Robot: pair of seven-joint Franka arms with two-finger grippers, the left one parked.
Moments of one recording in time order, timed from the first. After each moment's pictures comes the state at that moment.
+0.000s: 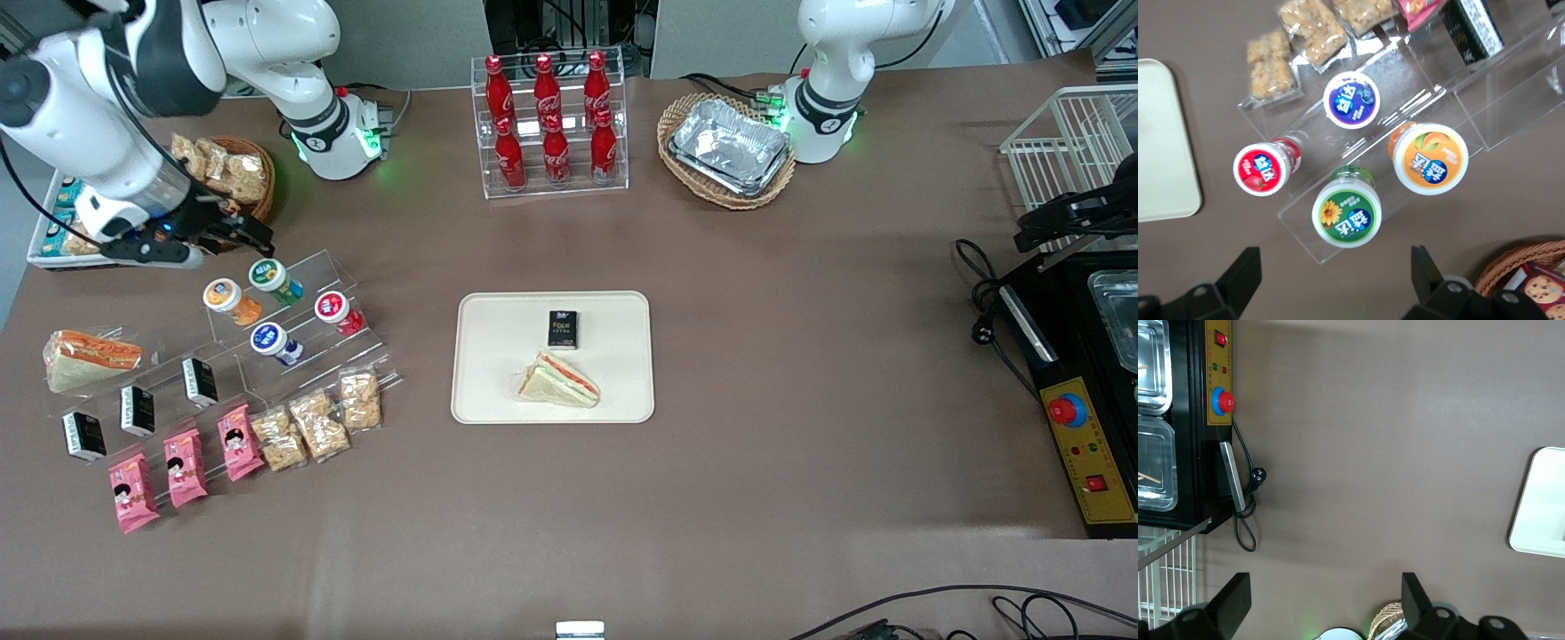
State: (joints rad) arm 0.09 -0.41 -0.09 -2.44 0.03 2.01 0.17
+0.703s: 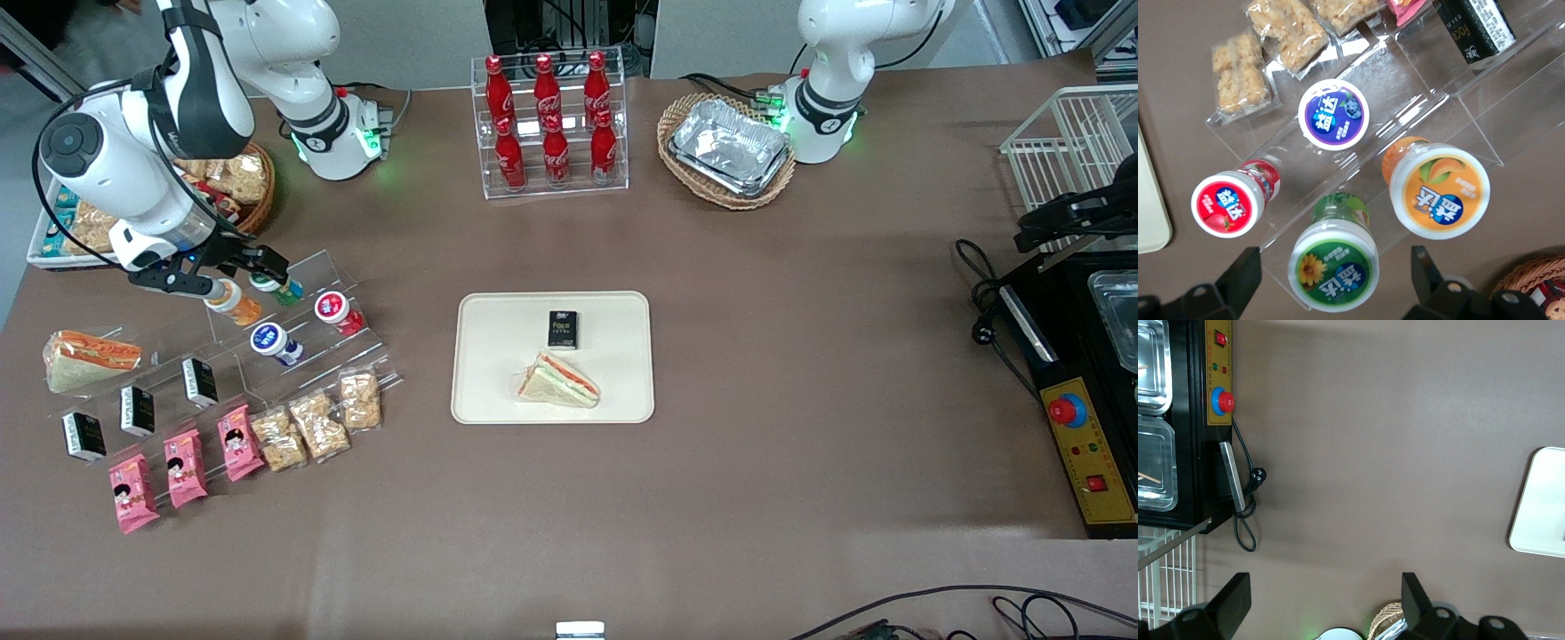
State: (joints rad) arm 0.09 -0.31 -0.09 -2.49 0.00 2.15 0.23
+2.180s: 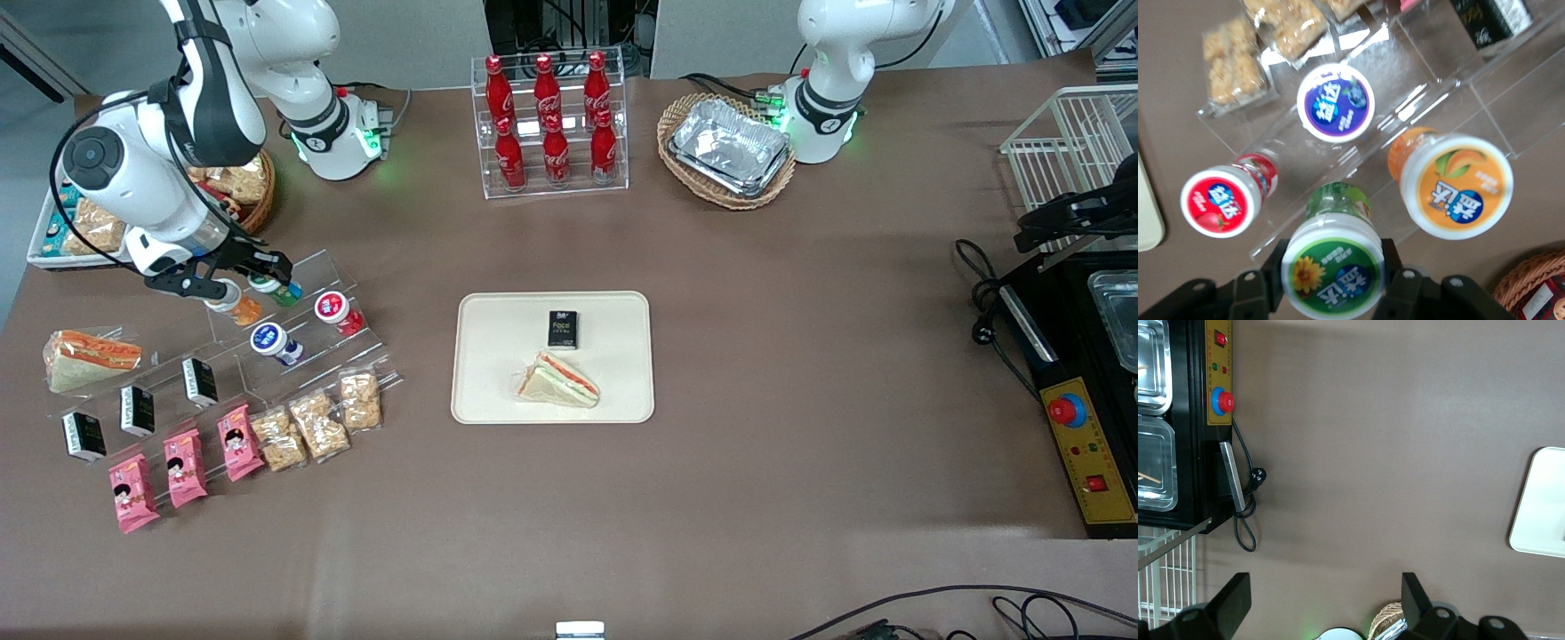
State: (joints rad) arm 0.10 -0.29 -0.08 -2.50 -0.01 2.16 0.25
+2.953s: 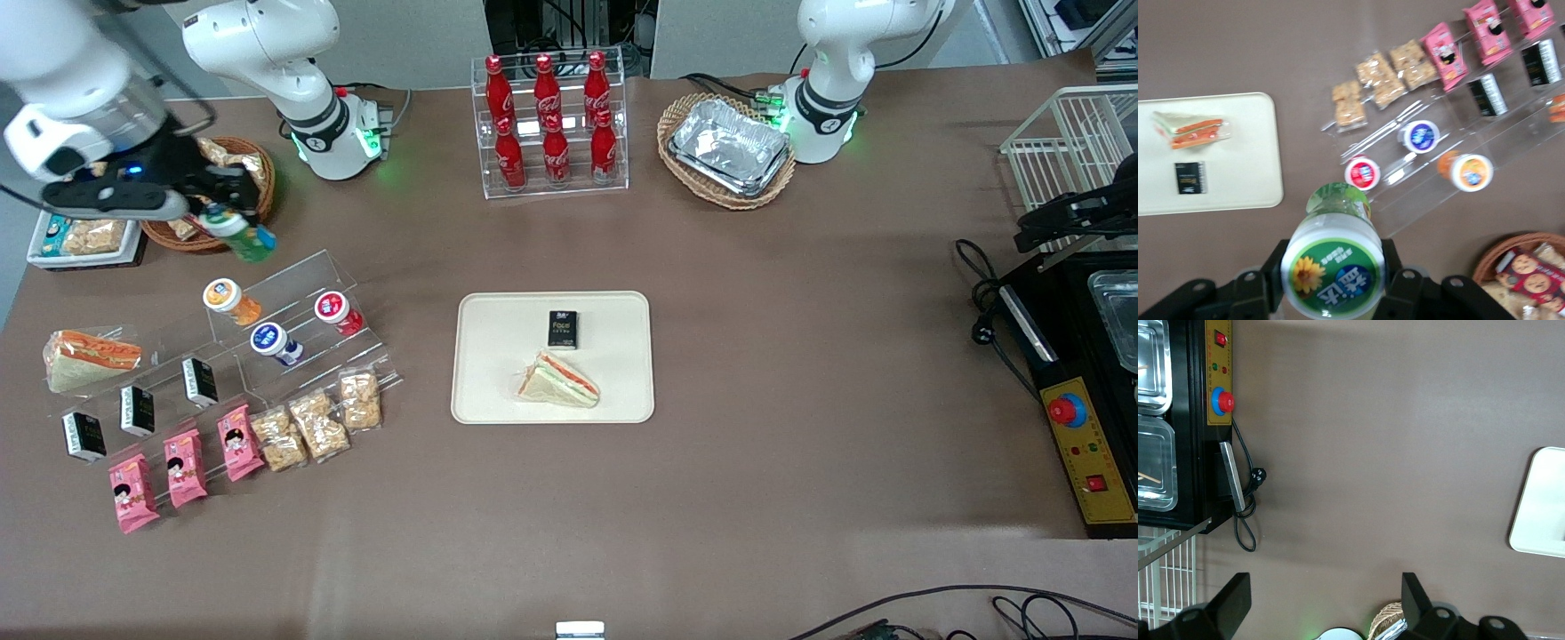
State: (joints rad) arm 0.30 -0.28 -0.03 -1.88 0.00 1.62 0.37
